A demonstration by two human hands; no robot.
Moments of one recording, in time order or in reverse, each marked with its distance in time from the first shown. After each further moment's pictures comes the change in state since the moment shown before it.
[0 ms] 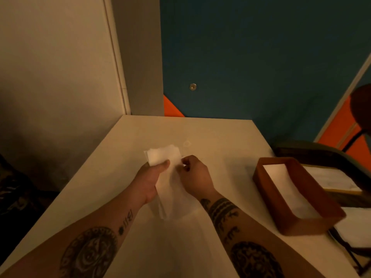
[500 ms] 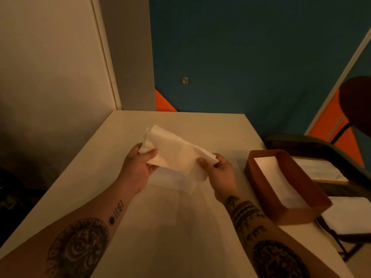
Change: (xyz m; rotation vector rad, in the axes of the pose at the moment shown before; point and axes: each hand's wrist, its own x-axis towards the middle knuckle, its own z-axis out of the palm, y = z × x) left_hand 0.008 0.007 -0.001 -0.127 -0.047 0.227; right_hand -0.013 0.051 -0.052 0.711 0.146 0.148
